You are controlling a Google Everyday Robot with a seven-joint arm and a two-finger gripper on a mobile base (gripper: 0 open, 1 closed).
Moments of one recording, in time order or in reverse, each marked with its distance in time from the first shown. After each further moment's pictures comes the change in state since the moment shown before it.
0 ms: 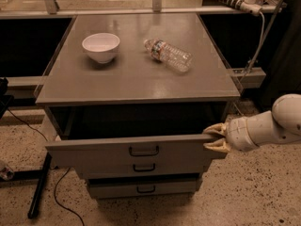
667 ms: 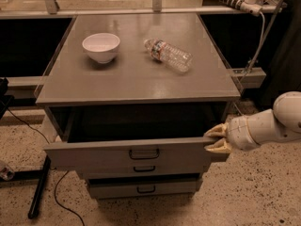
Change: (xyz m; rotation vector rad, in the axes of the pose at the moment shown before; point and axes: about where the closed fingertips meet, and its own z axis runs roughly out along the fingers) arm -0.006 -0.003 -0.008 0.000 0.000 0.000
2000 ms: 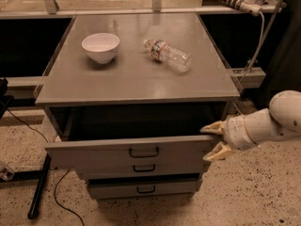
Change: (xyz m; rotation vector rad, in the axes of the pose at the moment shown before) arm 0.001 0.000 0.003 -0.012 -0.005 0.007
